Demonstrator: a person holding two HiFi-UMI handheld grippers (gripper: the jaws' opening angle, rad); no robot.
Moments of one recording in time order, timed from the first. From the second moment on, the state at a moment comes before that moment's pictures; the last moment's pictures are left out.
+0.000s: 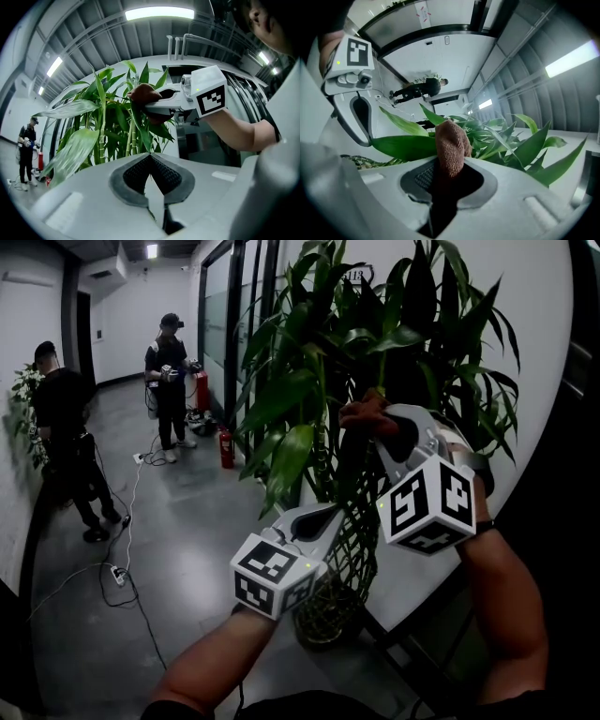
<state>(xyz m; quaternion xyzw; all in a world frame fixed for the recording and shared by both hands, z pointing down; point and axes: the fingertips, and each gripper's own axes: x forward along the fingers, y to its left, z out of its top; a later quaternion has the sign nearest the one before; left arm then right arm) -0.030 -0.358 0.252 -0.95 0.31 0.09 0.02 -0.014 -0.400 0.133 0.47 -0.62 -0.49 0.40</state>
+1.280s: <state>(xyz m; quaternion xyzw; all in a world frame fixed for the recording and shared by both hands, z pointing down) -0.028 -0.356 0.255 -0.95 0.31 0.08 0.03 -0.043 -0.331 0.248 0.32 -0.66 -0.49 0.47</state>
